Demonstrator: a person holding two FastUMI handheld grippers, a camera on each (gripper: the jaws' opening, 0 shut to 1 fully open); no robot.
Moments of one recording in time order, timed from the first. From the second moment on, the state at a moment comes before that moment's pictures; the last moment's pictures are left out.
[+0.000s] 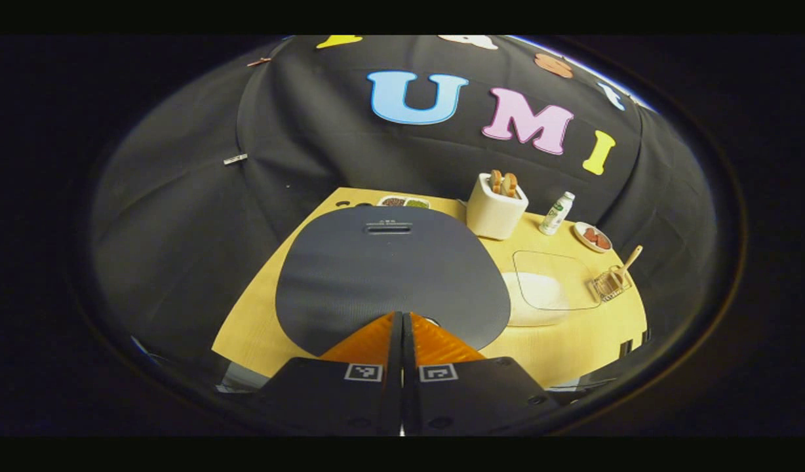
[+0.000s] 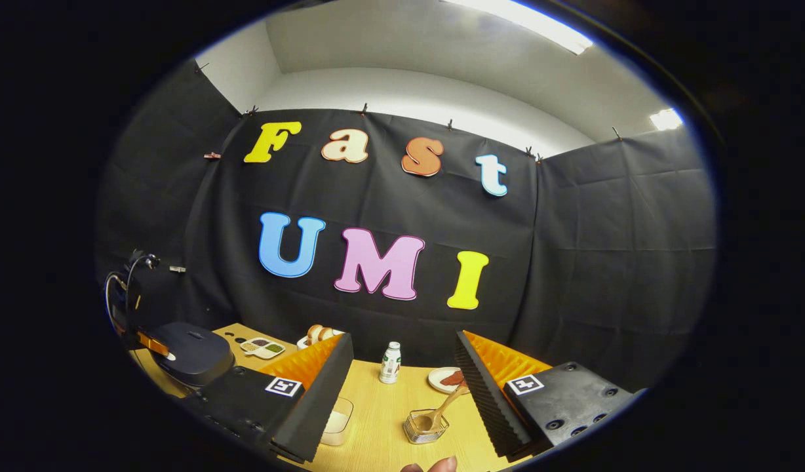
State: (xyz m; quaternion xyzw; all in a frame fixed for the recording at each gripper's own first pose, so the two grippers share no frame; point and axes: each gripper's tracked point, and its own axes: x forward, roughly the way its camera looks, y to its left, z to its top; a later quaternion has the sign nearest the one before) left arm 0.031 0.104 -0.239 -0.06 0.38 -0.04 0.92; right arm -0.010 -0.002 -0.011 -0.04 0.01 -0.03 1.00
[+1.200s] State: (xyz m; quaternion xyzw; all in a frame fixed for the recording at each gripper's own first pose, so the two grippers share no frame) left arm 0.106 0.103 -0.040 0.01 0.05 0.04 1.00; right arm 0.011 -0.042 -0.029 -0.03 0.04 -0.03 1.00
